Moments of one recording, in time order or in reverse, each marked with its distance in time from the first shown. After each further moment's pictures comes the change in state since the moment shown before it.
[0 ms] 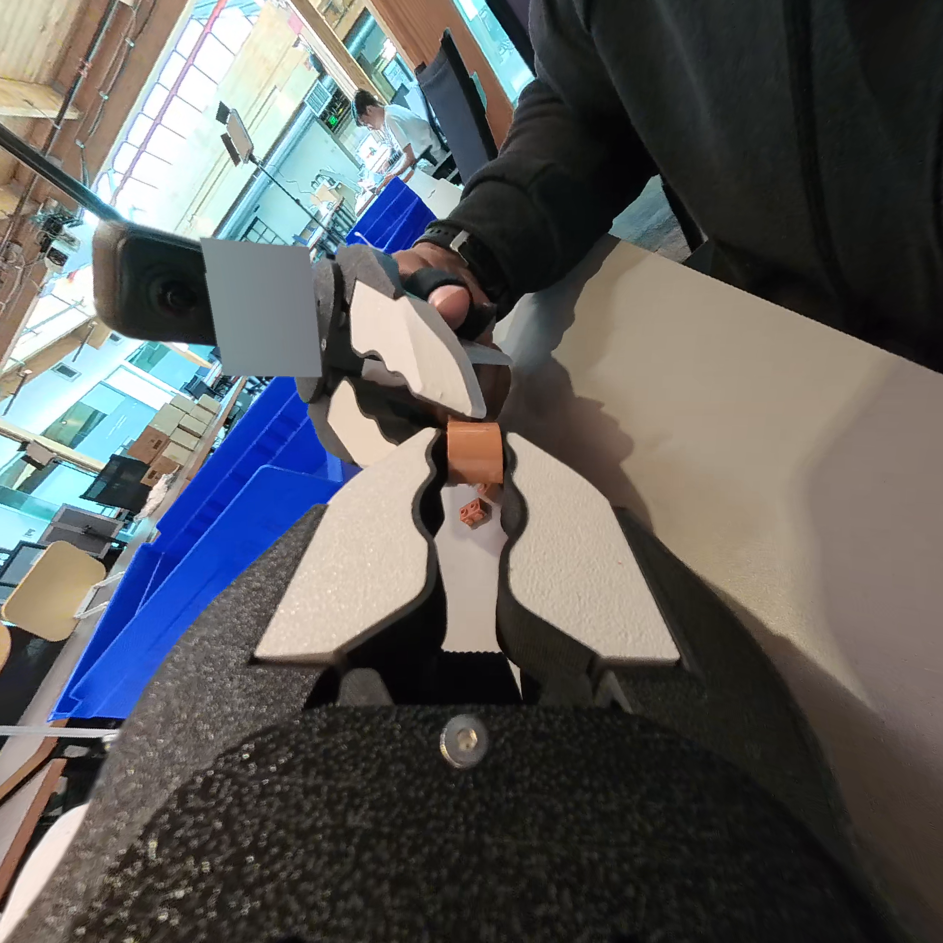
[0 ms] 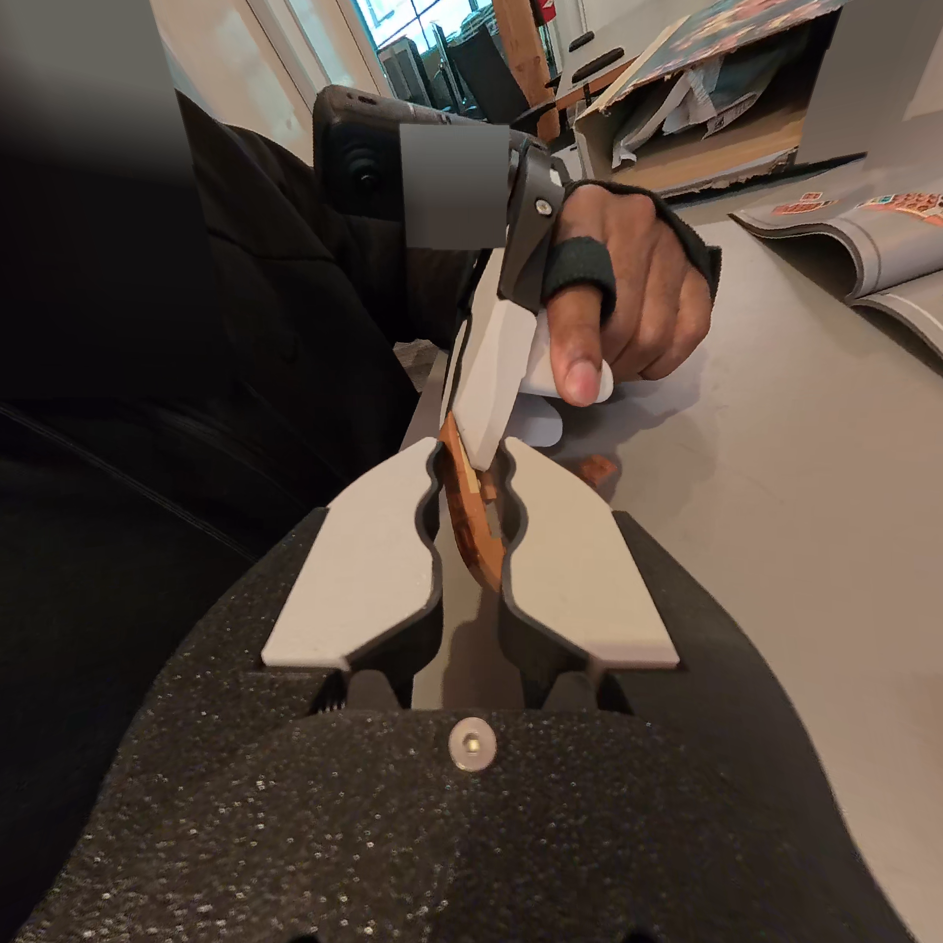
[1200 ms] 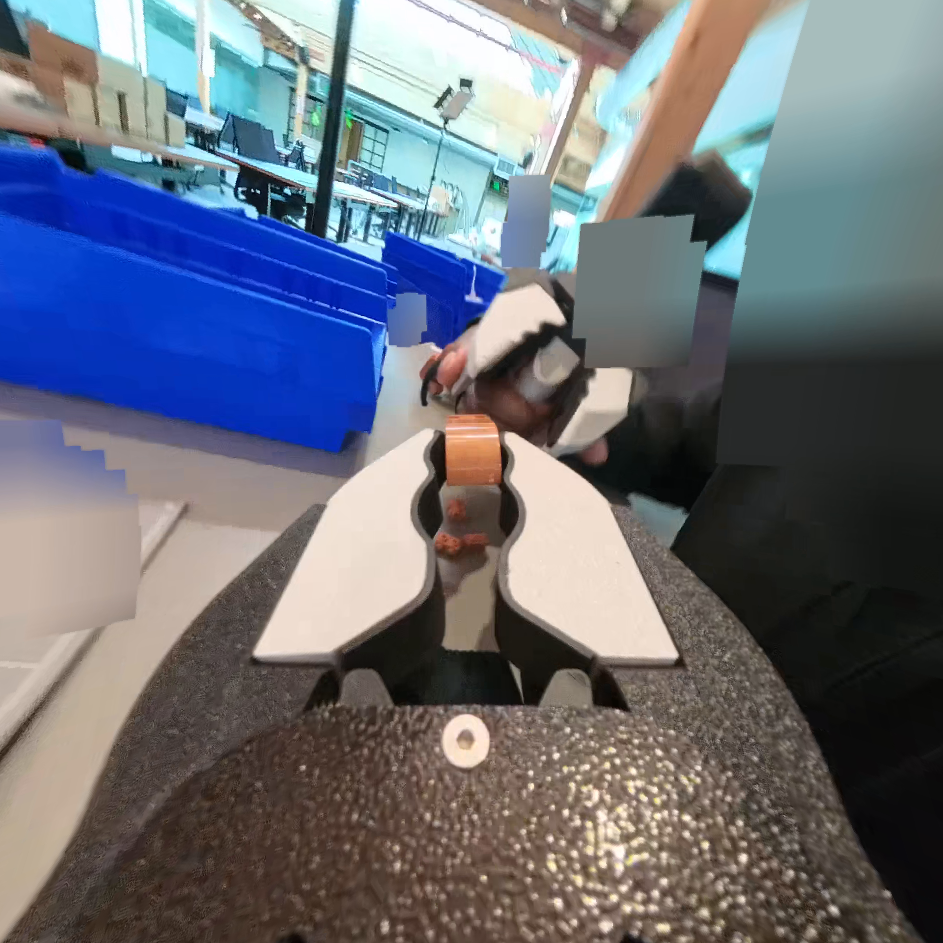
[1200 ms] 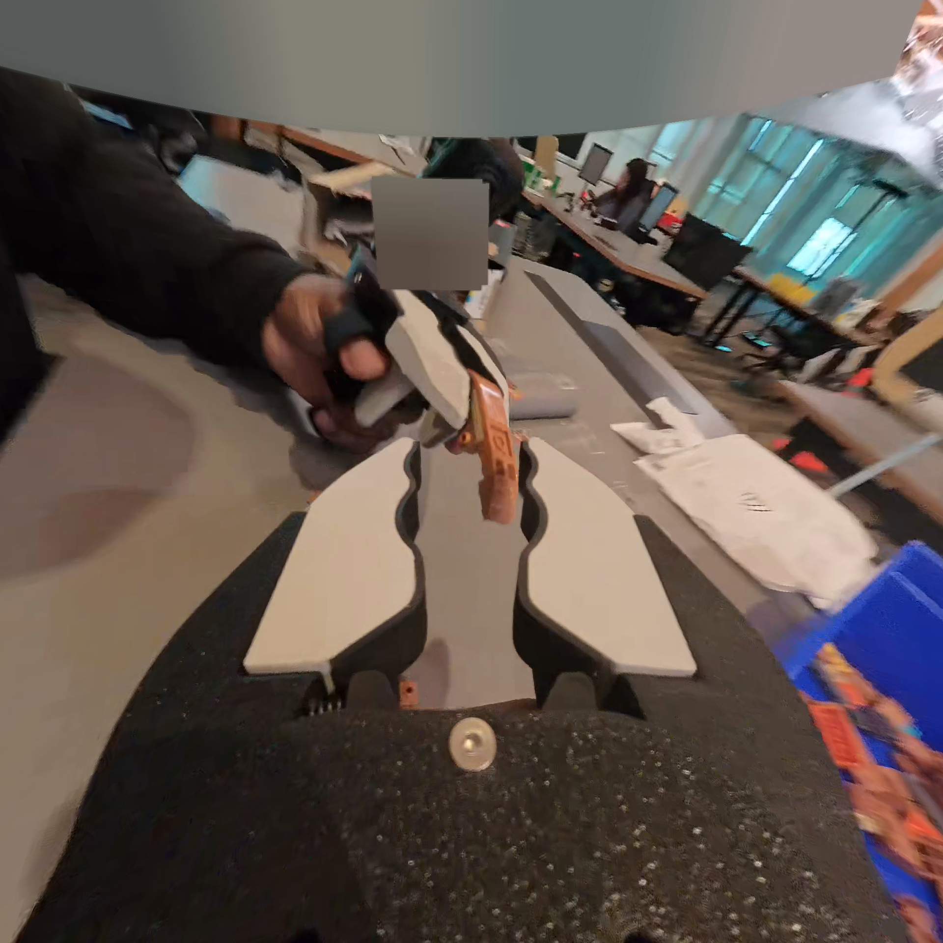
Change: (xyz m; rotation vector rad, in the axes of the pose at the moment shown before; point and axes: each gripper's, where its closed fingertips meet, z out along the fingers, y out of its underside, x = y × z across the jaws) left arm -0.074 0.027 -0.020 0.205 -0.174 -1.093; right arm 0.038 -0.047 -0.043 0.095 0.663 -0.632
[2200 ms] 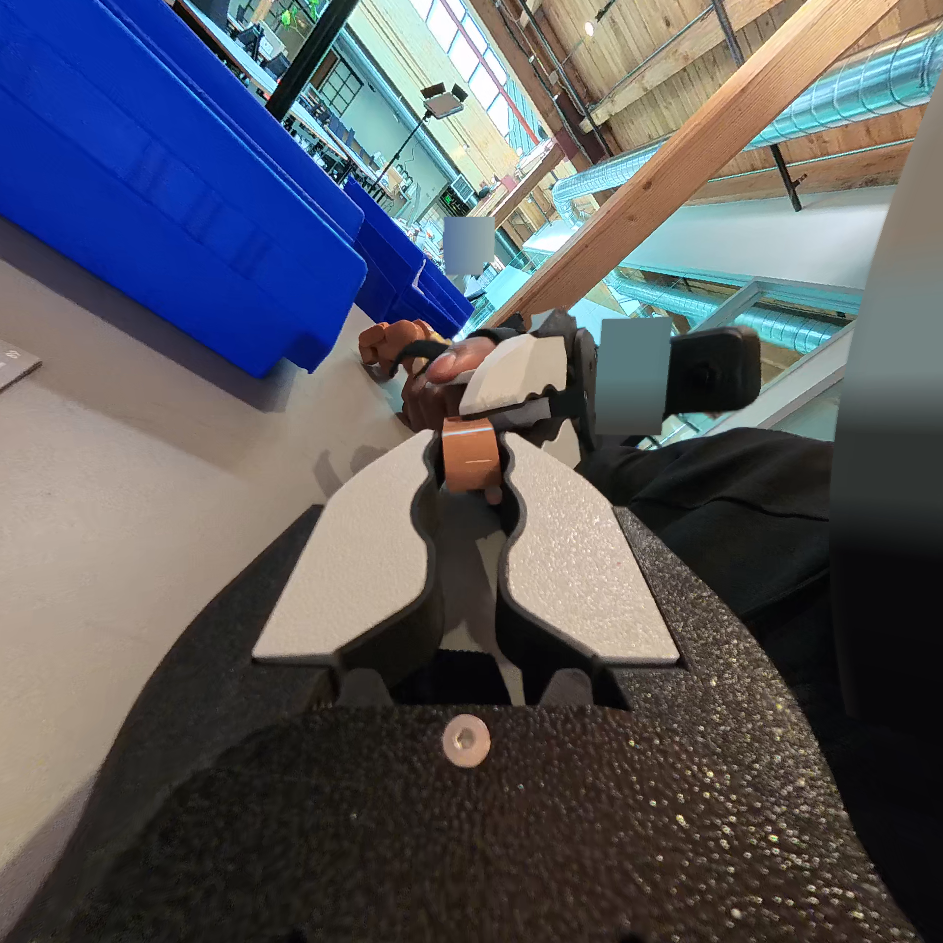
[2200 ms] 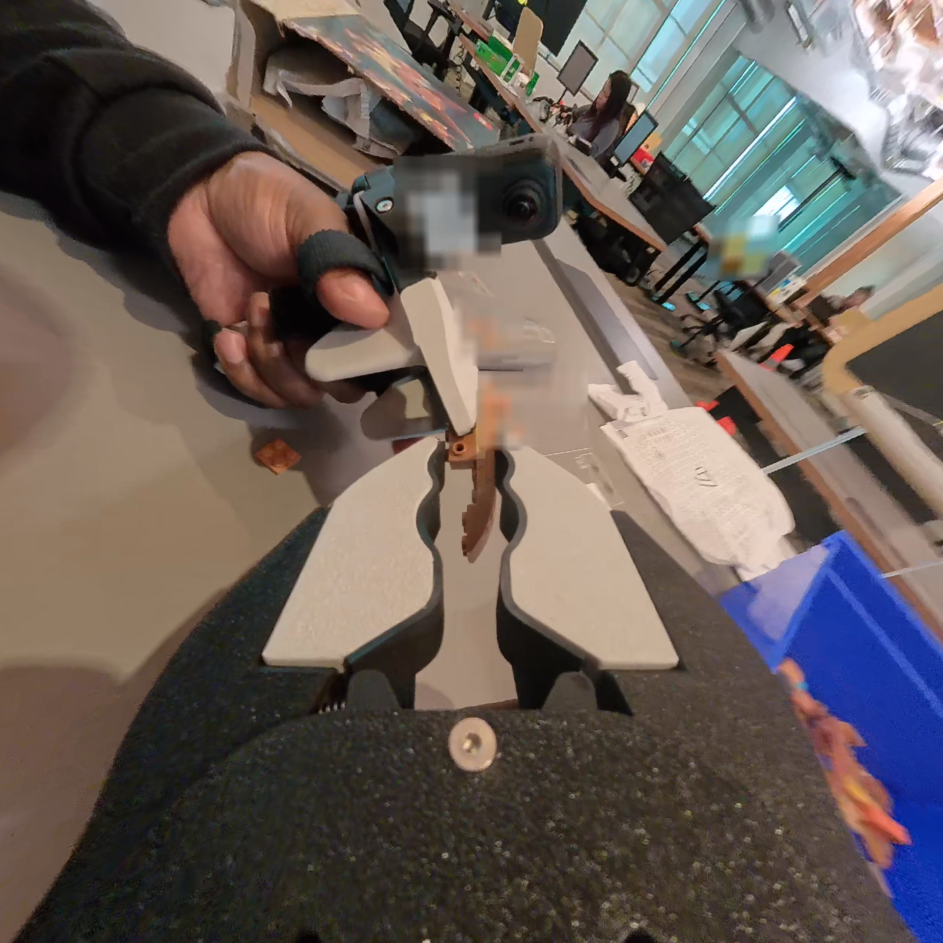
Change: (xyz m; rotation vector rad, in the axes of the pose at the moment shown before) left arm -0.002 0.012 0.006 0.017 0.112 -0.458; right arm -0.001 0.021 0.020 -0.177 0.098 -0.184
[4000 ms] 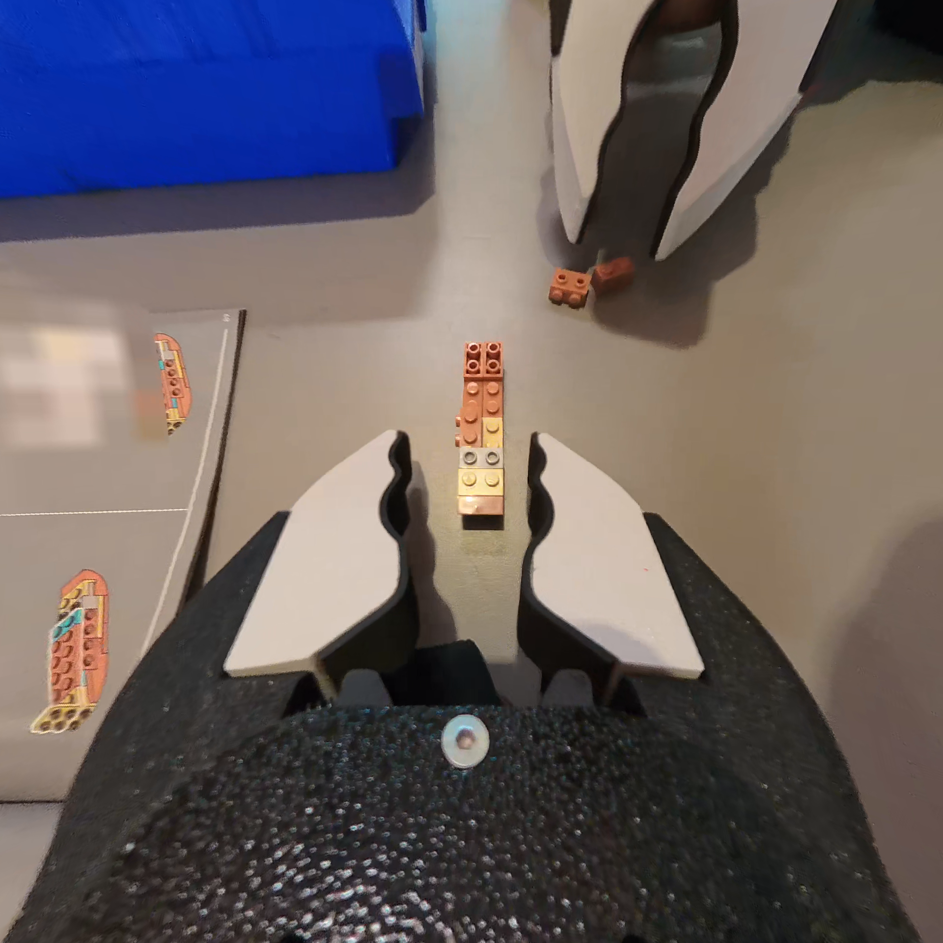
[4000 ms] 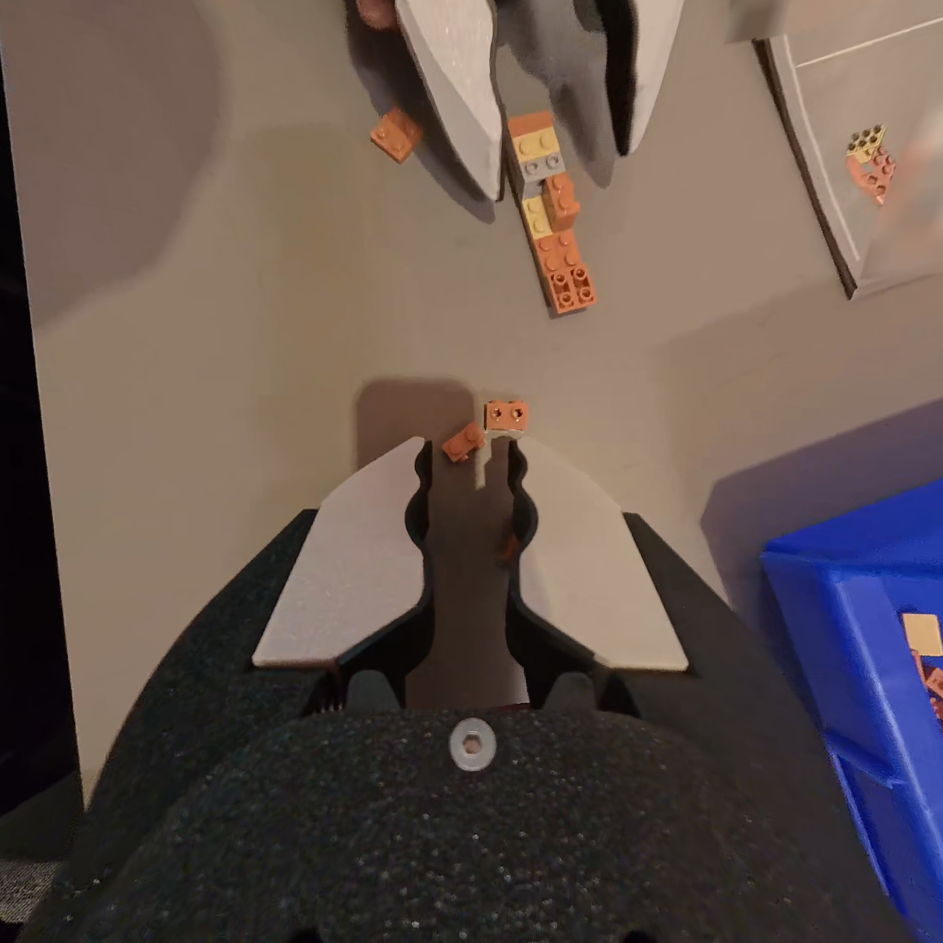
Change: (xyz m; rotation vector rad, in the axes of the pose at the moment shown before) left arm -0.072 0.050 -0.033 -0.660 -0.496 0.750; right arm -0.052 0.094 -0.054 -0.559 -0.493 0.312
